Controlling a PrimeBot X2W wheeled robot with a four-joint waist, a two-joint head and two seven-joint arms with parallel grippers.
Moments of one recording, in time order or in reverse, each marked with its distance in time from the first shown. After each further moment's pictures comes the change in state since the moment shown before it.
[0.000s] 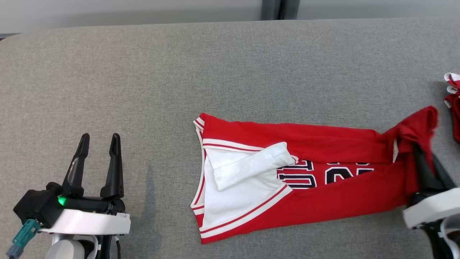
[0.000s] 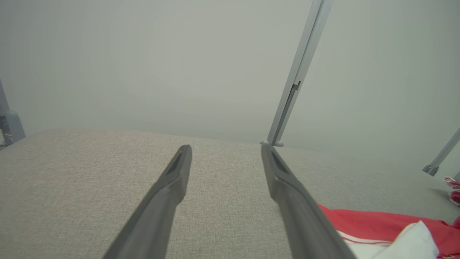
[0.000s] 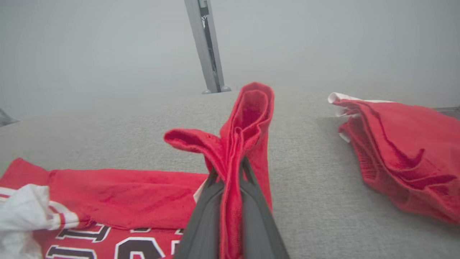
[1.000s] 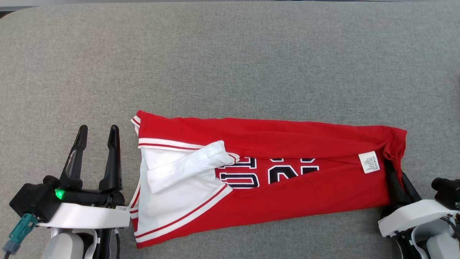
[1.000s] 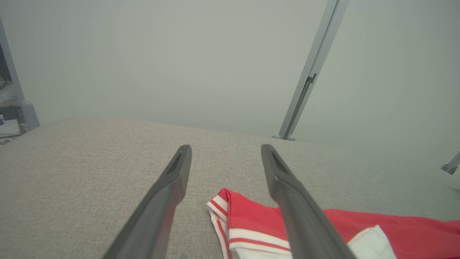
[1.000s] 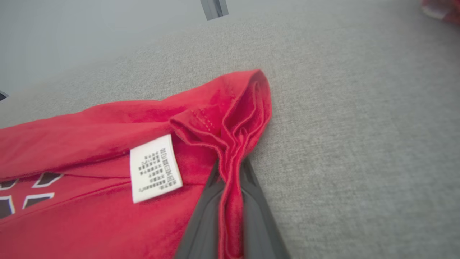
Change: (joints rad) left arm -0.026 0.014 -0.018 -0.019 -0.019 0.019 0.000; right arm -0.077 0.068 0.104 0.344 0.034 0.005 -0.168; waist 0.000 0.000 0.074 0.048
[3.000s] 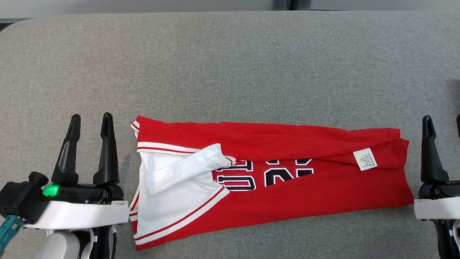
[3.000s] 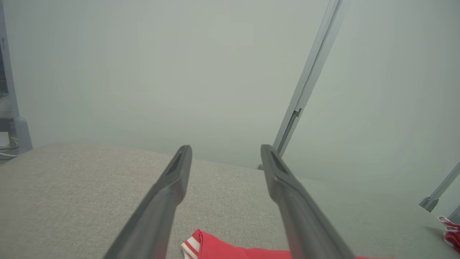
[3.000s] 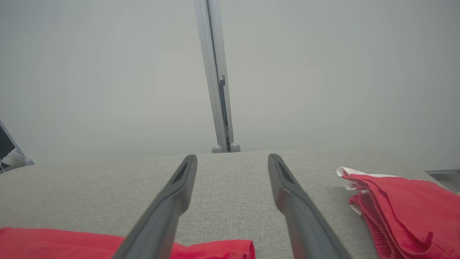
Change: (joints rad) left arm 0.003 0.134 -0.151 -0.194 -0.206 0.213 0.000; right arm 0.091 -0.003 -0.144 -0.527 -0.108 -0.005 0.018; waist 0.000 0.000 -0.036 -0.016
